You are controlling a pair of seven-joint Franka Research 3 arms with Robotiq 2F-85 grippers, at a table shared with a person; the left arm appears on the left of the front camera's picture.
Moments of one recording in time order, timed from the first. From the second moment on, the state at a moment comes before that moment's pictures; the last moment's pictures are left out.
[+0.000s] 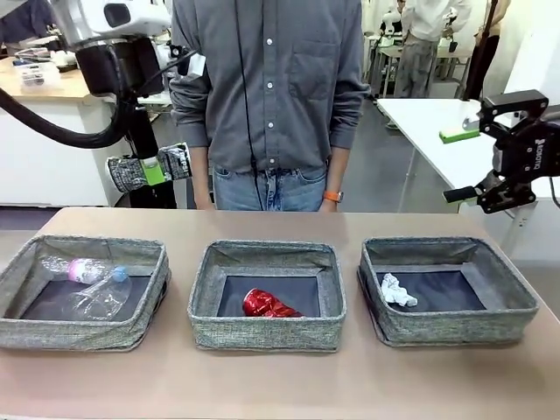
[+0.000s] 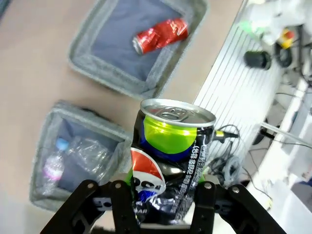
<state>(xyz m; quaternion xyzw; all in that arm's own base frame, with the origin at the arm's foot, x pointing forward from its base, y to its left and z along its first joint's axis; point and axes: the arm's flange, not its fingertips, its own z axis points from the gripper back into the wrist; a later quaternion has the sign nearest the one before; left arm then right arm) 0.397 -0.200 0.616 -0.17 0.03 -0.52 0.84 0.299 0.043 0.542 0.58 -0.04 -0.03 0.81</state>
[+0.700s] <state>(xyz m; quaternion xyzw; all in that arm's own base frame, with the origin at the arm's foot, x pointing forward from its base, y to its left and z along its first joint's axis) 0.304 -0.385 0.703 -0.11 -0.02 -0.27 0.96 0.298 0.043 0.542 0.58 -0.04 -0.03 0.81</state>
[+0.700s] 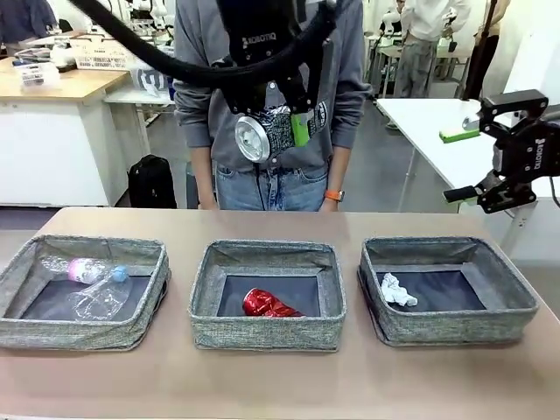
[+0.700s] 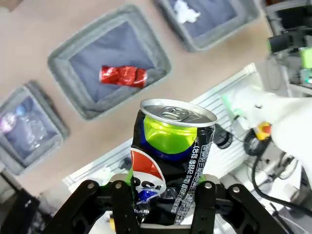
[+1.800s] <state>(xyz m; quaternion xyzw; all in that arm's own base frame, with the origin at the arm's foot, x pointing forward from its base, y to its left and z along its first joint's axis) 0.323 -0.379 0.776 -0.13 0.03 -0.25 0.96 0.298 0.043 0.542 0.58 -0.04 -0.03 0.81</state>
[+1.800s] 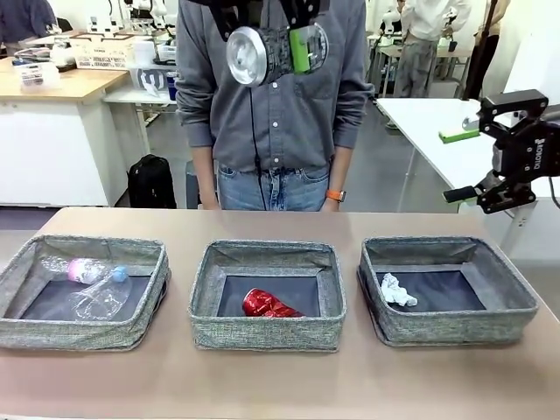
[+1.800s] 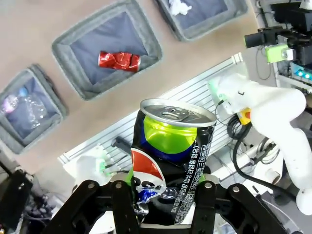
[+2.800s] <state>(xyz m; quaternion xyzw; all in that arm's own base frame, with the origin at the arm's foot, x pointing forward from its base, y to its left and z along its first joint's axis) 0.324 -0.403 0.776 -0.23 0.05 0.09 0.97 0.298 0.043 0.542 0.58 -0.04 -0.03 0.81</state>
